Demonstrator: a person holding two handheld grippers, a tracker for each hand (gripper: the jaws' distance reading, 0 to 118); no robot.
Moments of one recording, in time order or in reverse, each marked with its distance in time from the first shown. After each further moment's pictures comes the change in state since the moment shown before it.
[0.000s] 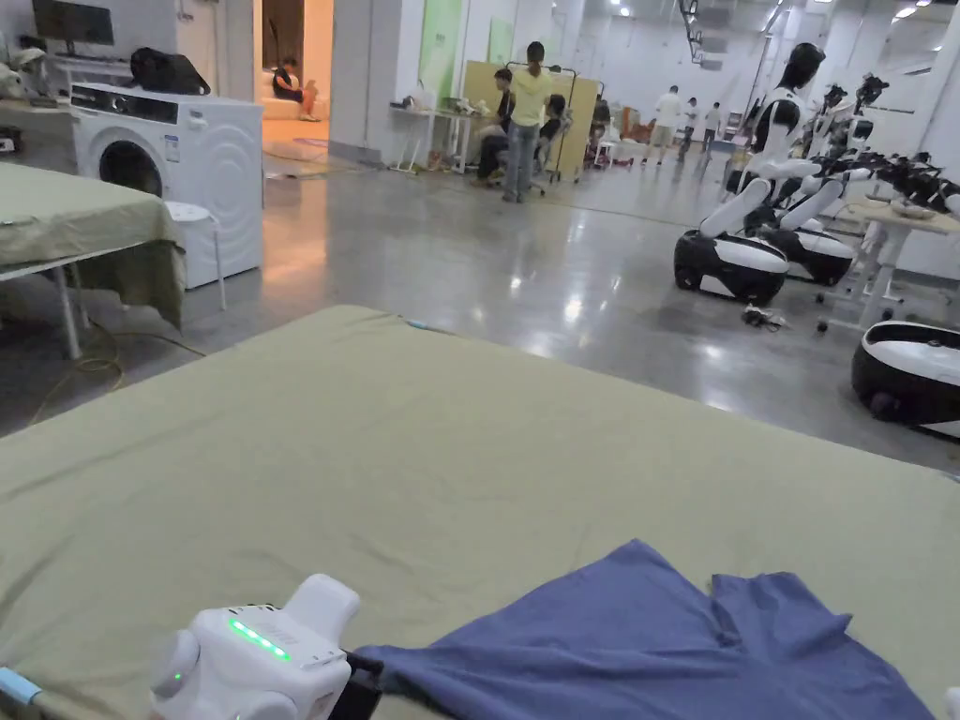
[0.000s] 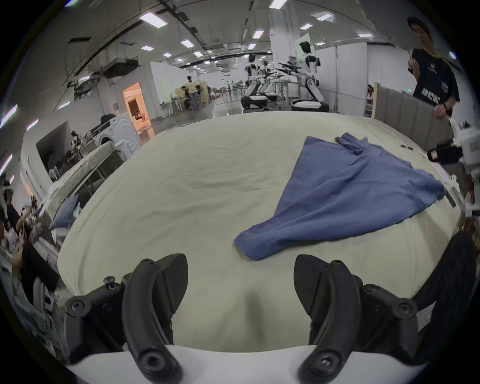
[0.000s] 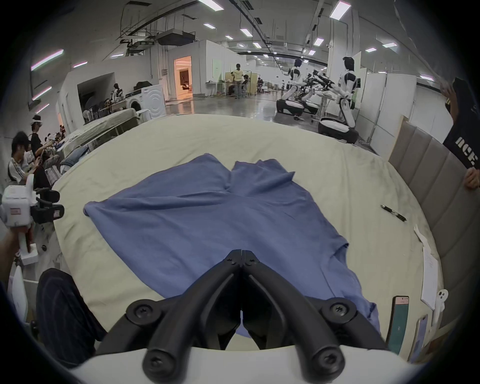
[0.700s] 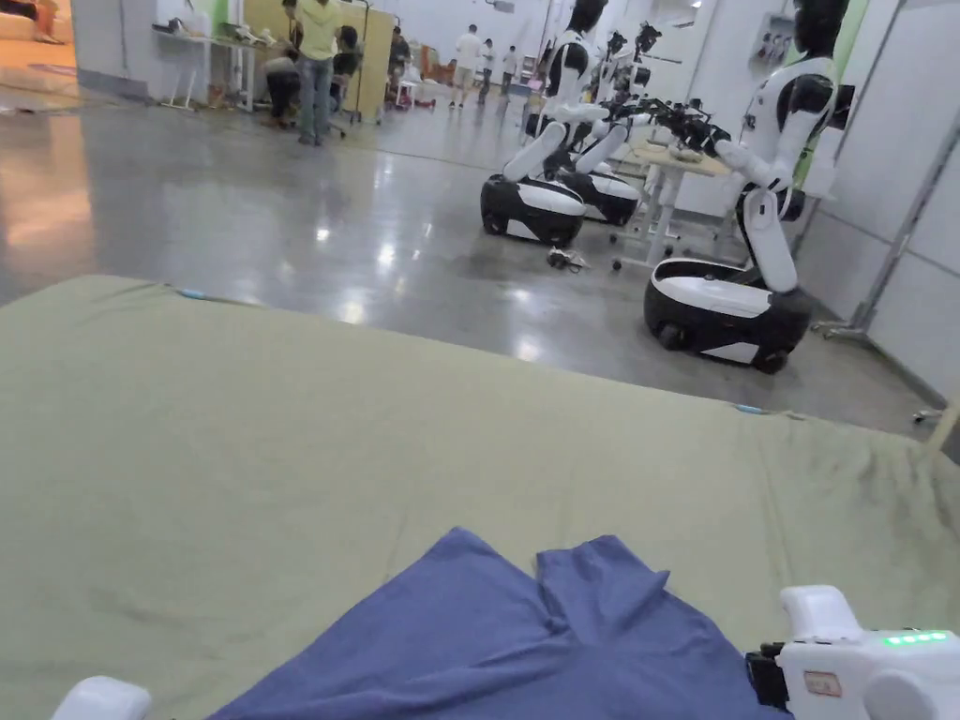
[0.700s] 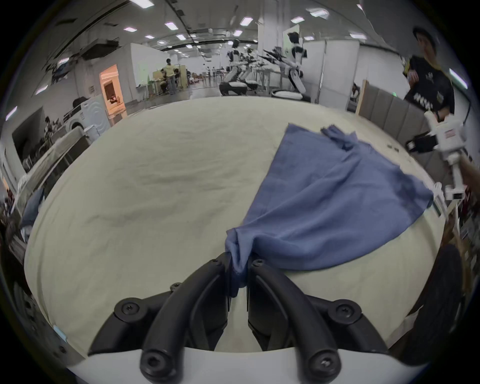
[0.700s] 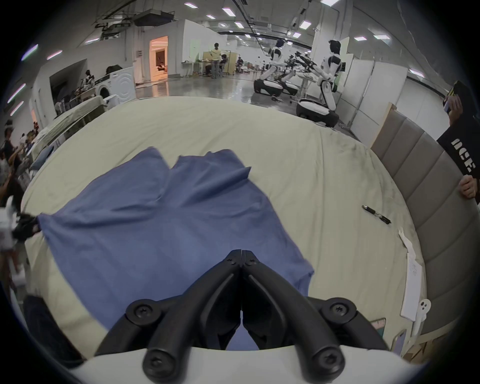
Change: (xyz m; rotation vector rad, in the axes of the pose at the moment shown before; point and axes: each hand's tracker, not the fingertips) left arm 0.001 0.025 -0.044 -0.048 -0.197 0.107; right arm 0.073 0.067 -0.067 -0.146 -0.154 -0.048
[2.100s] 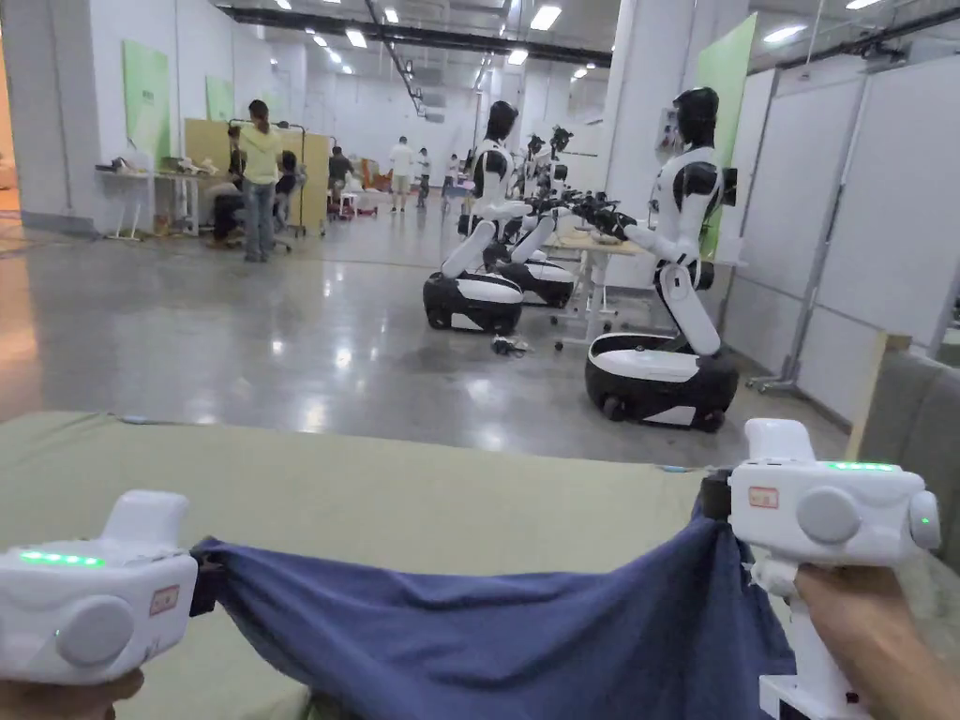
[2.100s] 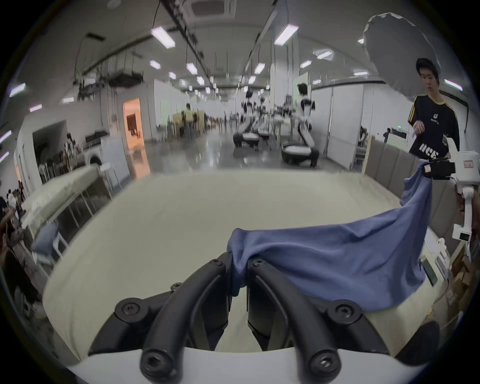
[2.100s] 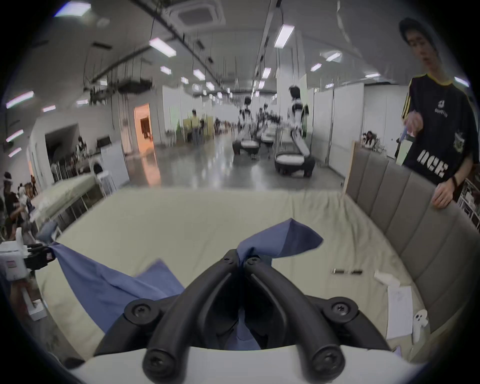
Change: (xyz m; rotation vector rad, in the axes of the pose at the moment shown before) left arm 0.080 0.197 0.077 0.351 0.101 -0.022; right arm 0.057 0.104 0.171 0.465 -0.029 -0.196
